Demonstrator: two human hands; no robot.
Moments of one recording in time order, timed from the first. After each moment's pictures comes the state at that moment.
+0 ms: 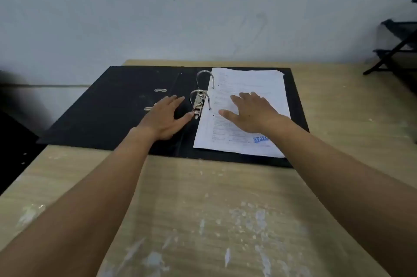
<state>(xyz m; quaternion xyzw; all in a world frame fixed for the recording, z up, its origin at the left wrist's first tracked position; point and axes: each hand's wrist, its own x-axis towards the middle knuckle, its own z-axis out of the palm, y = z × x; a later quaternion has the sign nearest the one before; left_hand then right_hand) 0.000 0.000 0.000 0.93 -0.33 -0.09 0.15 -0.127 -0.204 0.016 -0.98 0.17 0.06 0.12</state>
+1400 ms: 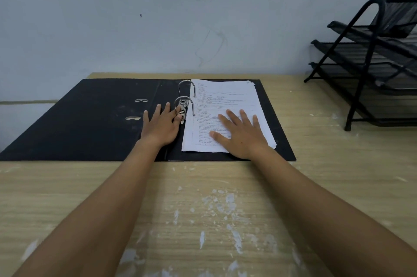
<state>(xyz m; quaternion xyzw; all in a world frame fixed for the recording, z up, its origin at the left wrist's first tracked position) -0.035 -0.052 -0.028 0.93 -0.34 -0.03 0.12 -0.204 -0.208 -0.026 -0.97 0.23 0.02 0.08</state>
